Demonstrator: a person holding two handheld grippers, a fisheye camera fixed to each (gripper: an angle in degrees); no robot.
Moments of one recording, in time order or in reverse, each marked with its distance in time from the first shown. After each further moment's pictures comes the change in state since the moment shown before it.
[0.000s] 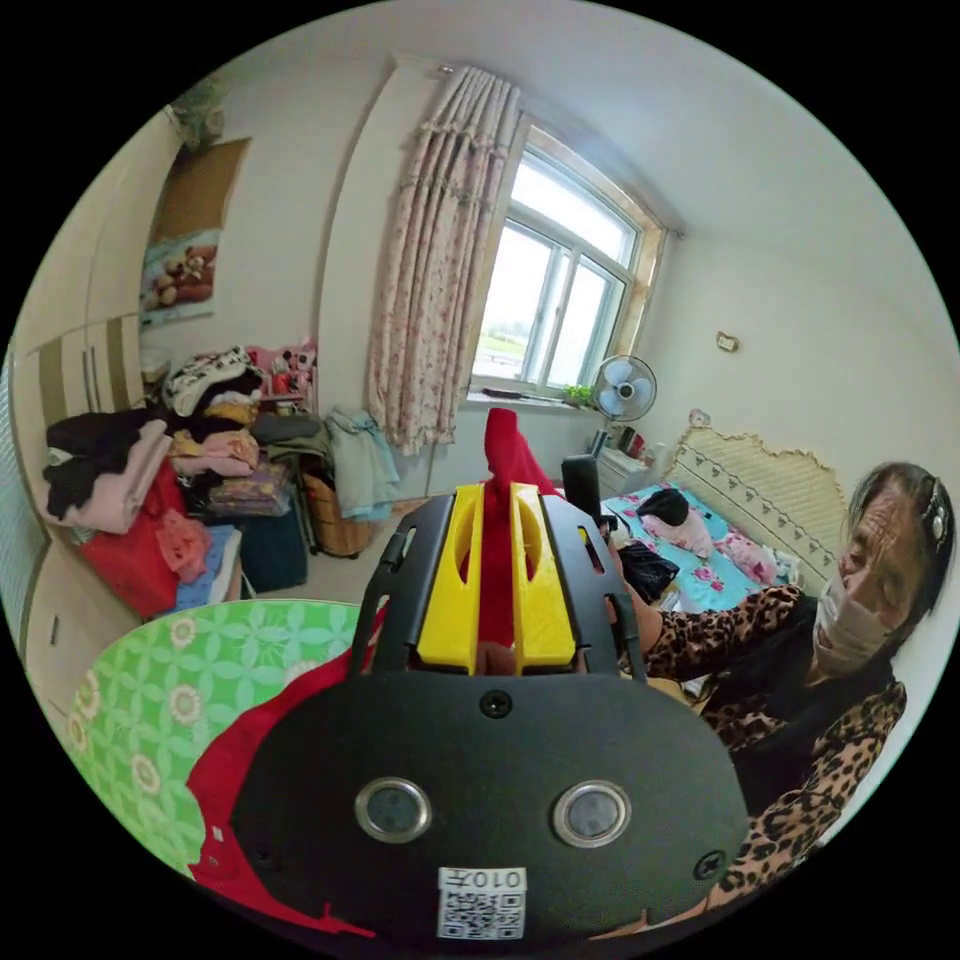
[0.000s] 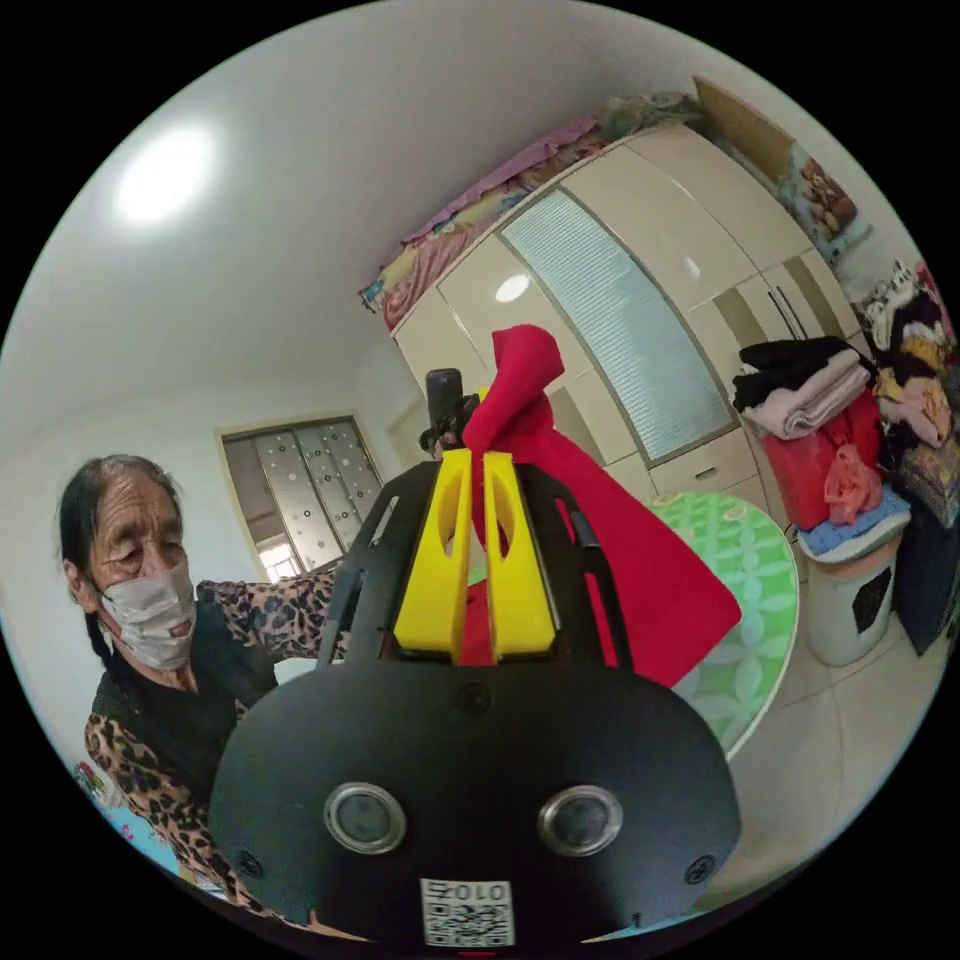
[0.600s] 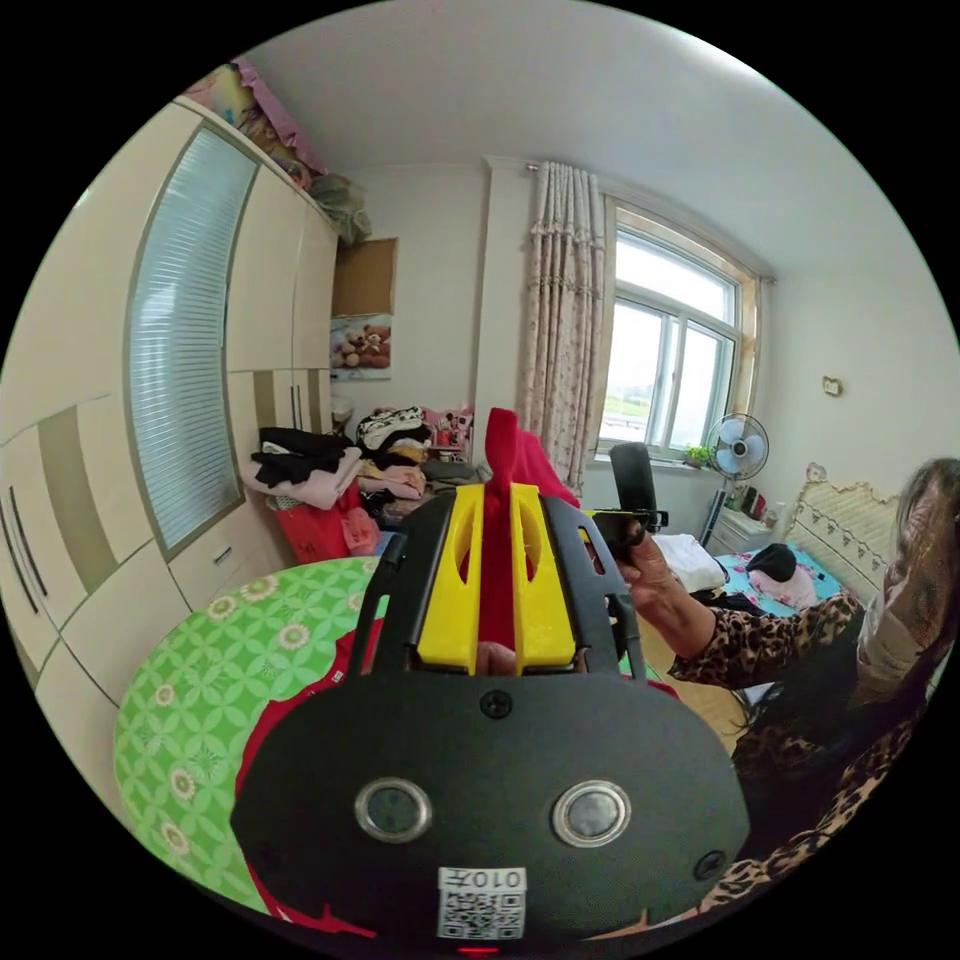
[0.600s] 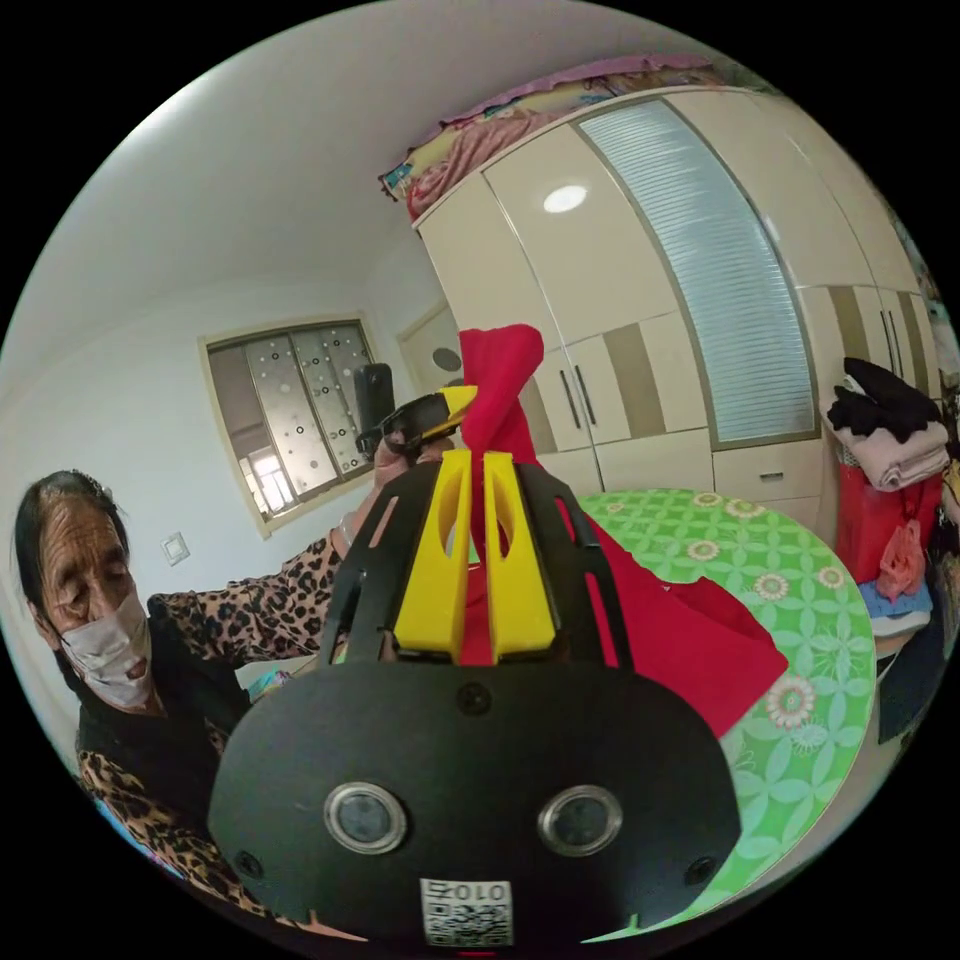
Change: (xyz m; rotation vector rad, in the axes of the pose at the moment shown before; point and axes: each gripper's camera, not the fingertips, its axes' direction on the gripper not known) left arm 0.092 0.210 -0.308 0.197 -0.437 -0.094; right arm 0.155 -0.305 0.183 -0.281 -0.010 -0.129
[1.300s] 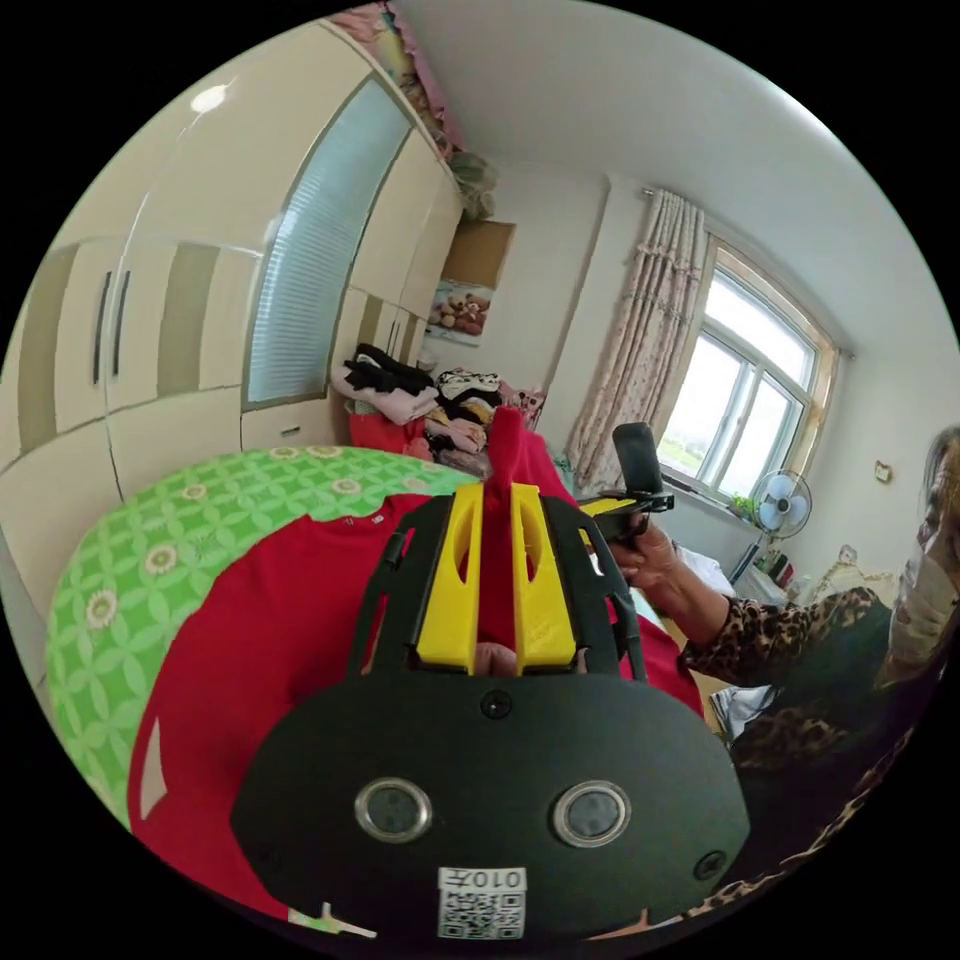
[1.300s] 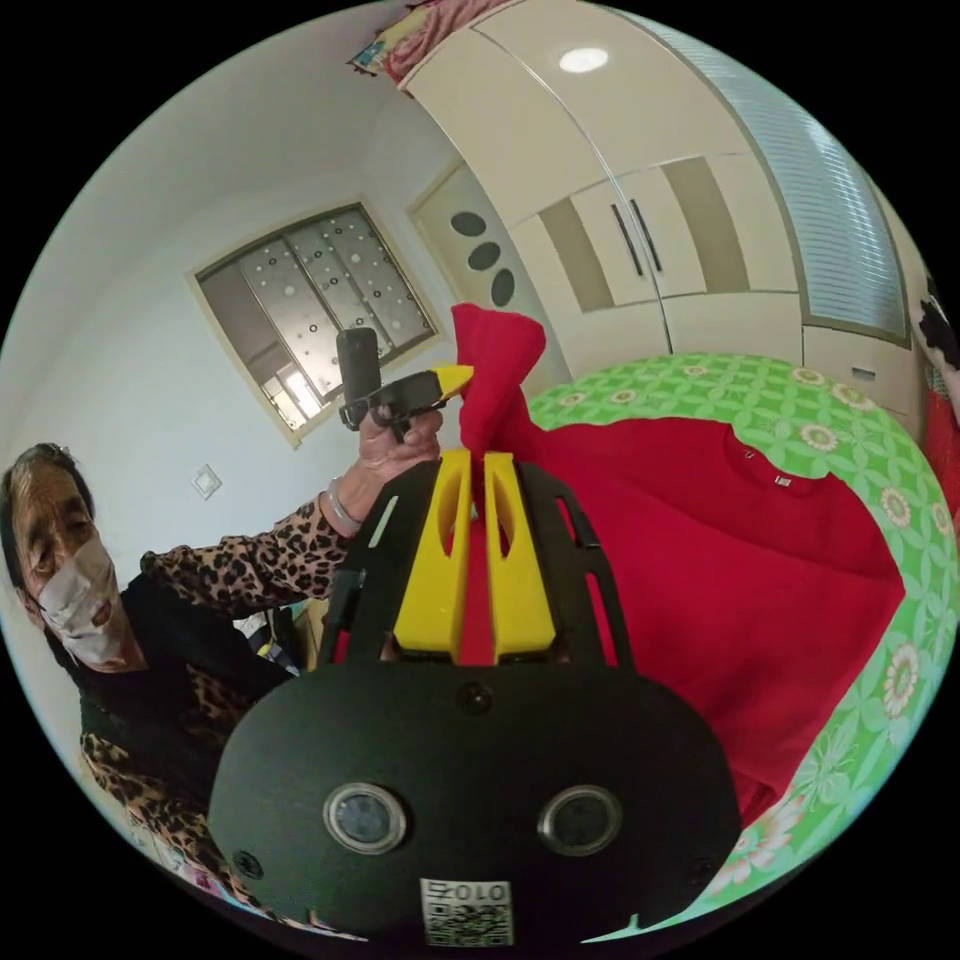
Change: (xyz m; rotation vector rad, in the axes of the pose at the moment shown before) left arm -0.011 0.274 -0.133 0.002 -0.134 -0.301; right arm 0.199 -0.142 0.060 -0.394 -0.128 0.046
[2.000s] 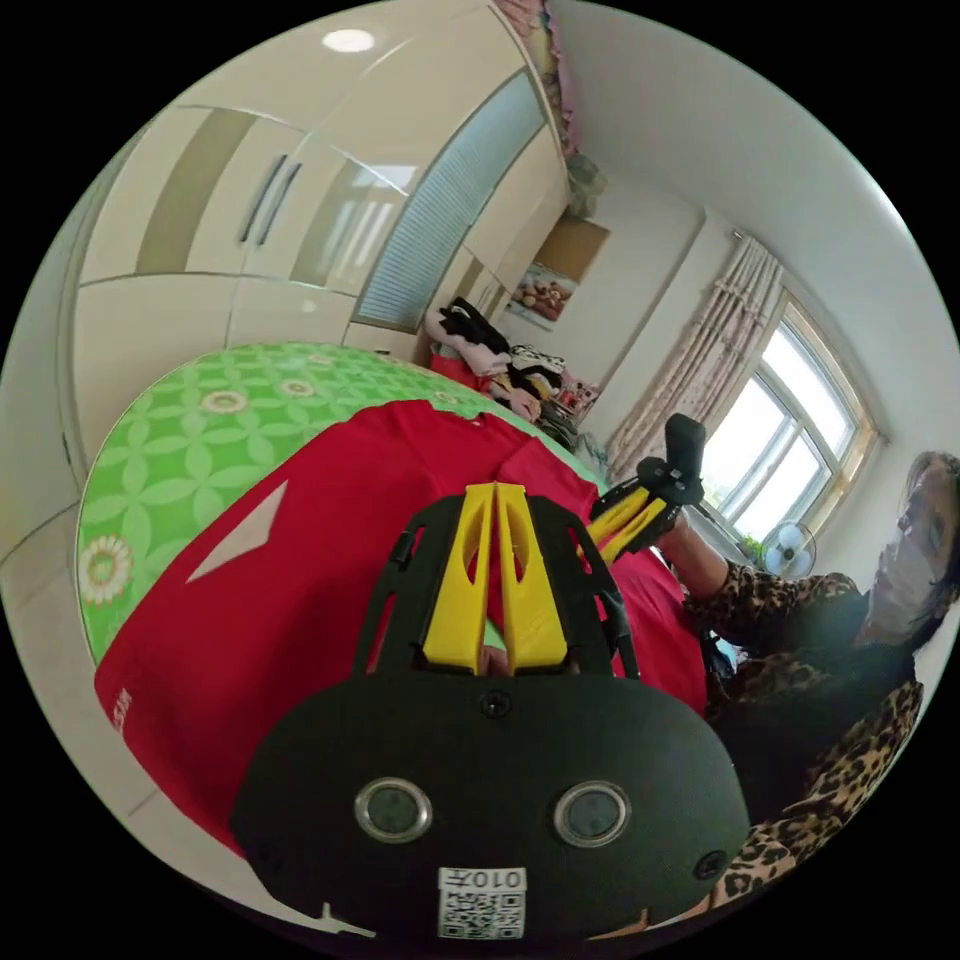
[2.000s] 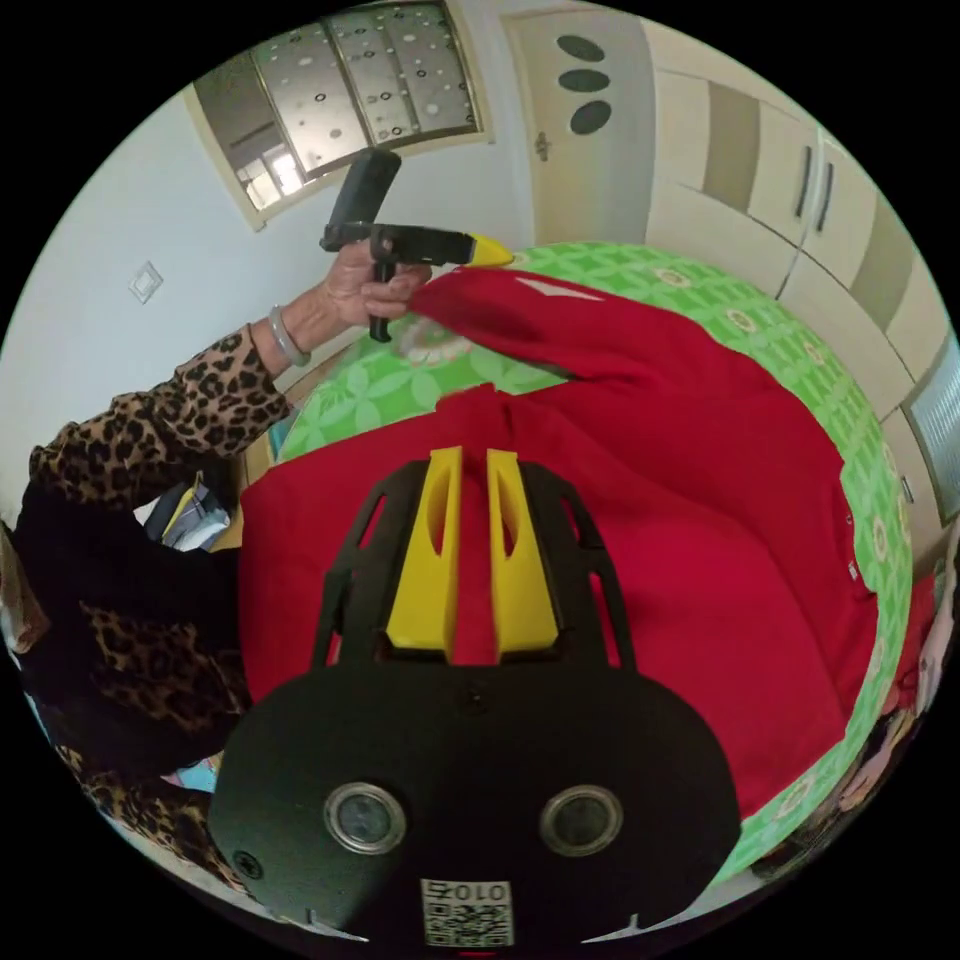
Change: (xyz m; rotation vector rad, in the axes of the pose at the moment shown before) left arm -0.106 0.190 -0.160 -0.048 -0.078 -0.256; right arm -0.110 -0.173 0.142 -0.581 0.135 -0.302
